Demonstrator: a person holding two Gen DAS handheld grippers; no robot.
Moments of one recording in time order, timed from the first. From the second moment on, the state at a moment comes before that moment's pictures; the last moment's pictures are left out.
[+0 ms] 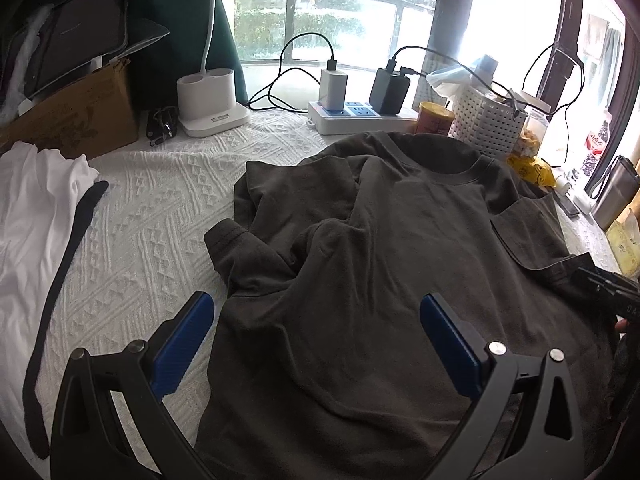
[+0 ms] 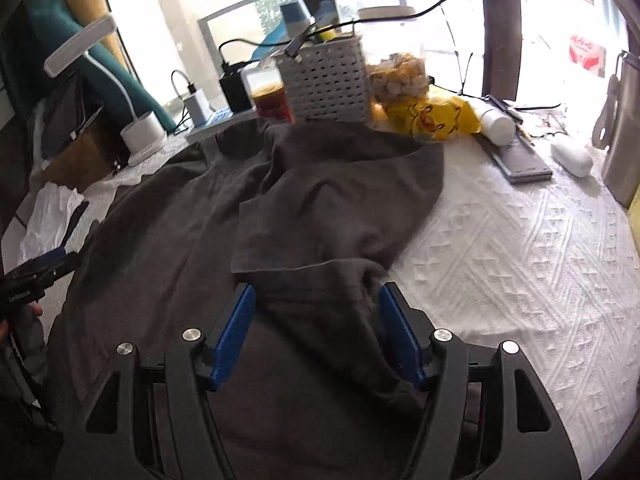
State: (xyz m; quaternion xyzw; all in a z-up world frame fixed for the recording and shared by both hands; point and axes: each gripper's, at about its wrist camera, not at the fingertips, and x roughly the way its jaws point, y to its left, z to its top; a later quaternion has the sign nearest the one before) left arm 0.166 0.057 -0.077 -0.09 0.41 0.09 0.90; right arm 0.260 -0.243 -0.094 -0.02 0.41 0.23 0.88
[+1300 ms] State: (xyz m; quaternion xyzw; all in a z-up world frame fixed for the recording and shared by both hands) left arm 0.267 0.119 -0.111 0.01 0.47 0.00 0.88; right arm 0.225 -0.220 -0.081 -0.05 0.40 0.16 0.90
